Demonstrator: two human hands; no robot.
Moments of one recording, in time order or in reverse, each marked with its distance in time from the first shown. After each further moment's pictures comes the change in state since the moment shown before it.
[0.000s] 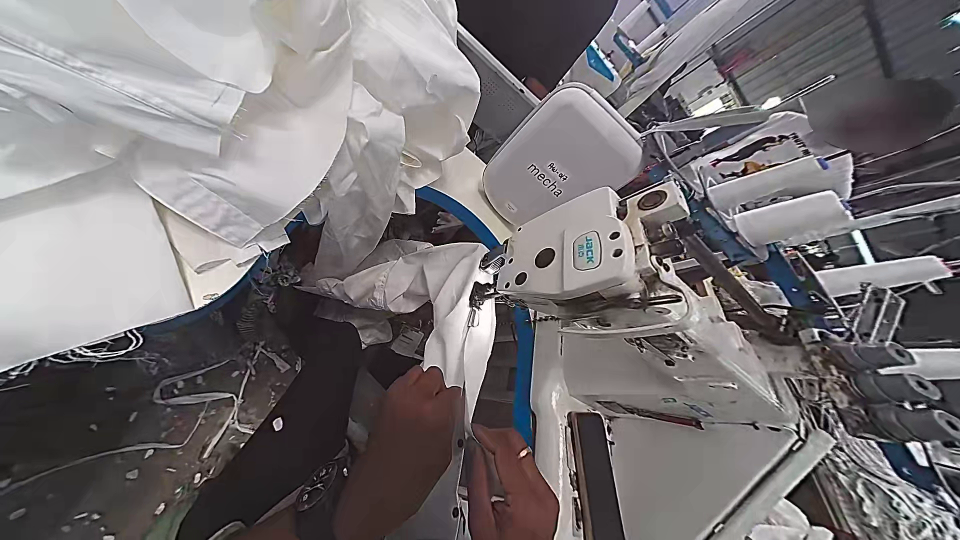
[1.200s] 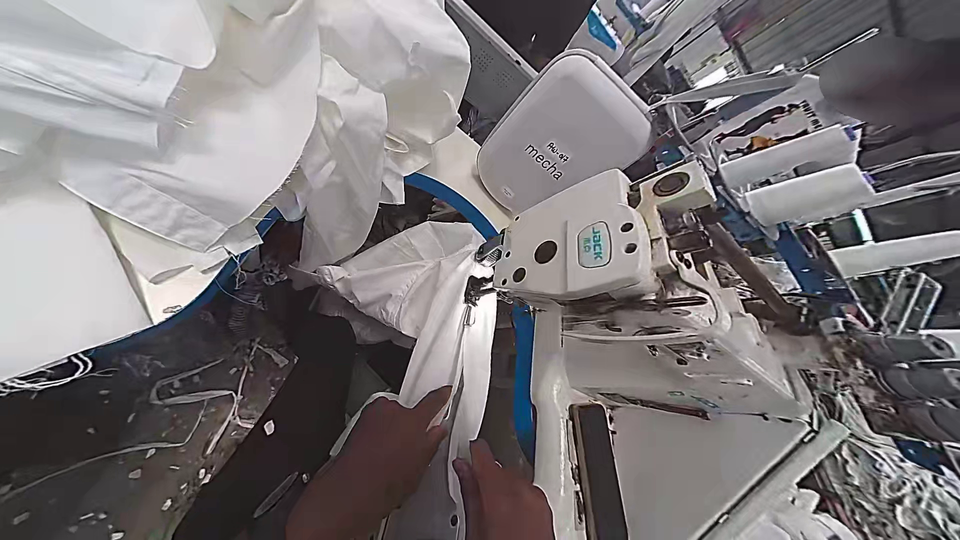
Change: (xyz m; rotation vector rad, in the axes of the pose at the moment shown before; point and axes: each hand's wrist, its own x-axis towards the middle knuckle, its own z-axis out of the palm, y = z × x) left_hand 0.000 -0.013 -0.028 -0.248 -0.488 -0.113; right_hand 0.005 -0.010 -0.020 -0.295 -0.518 0.129
